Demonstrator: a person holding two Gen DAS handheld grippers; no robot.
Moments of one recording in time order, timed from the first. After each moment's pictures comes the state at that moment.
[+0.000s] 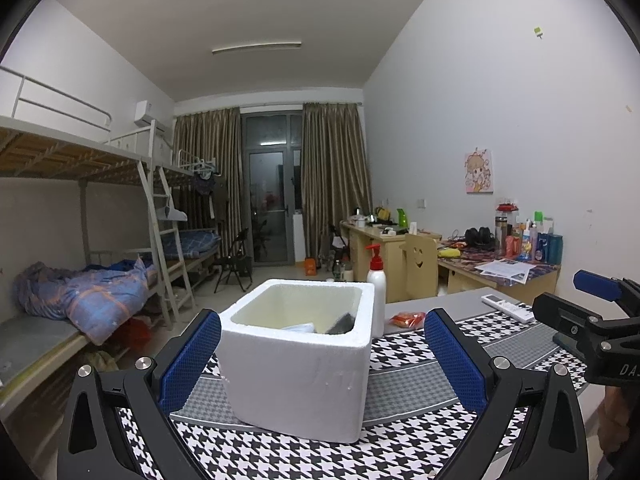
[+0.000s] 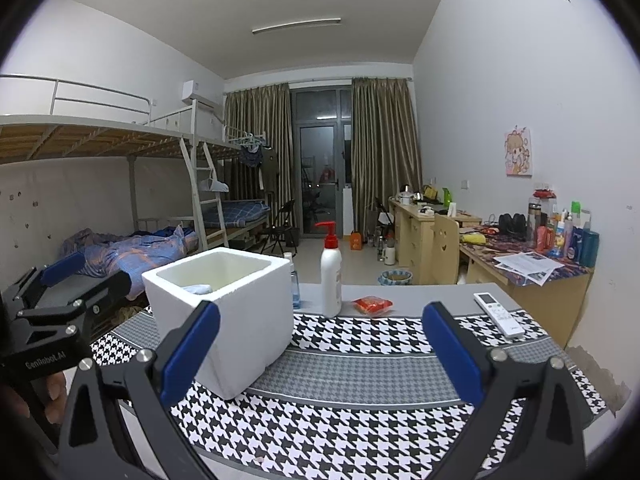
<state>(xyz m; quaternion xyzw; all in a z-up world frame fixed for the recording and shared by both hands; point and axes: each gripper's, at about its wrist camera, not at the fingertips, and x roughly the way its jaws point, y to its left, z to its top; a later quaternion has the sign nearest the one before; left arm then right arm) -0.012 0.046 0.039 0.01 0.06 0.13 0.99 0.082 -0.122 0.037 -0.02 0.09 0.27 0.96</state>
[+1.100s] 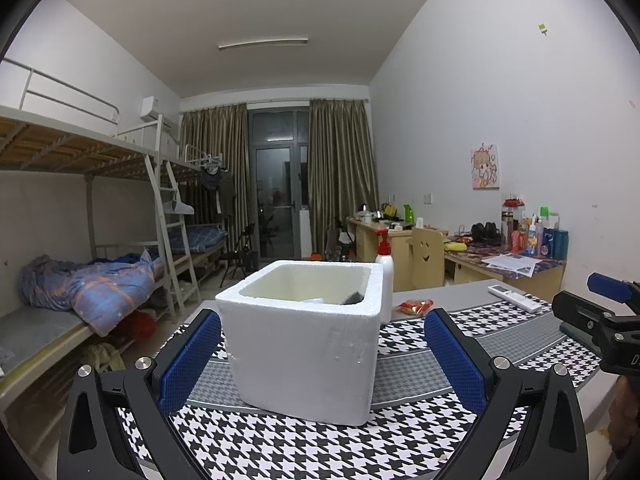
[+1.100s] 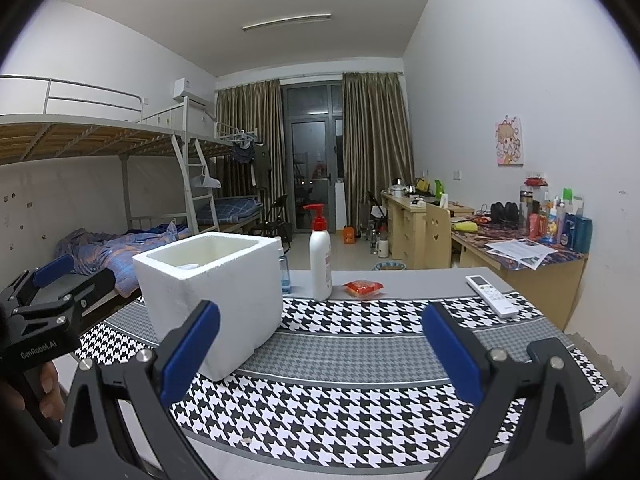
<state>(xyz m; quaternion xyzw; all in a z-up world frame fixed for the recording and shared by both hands) -0.018 0.049 0.017 0.00 0.07 0.14 0.99 0.080 -0.132 0.015 -0.01 0.10 0.25 0.96</state>
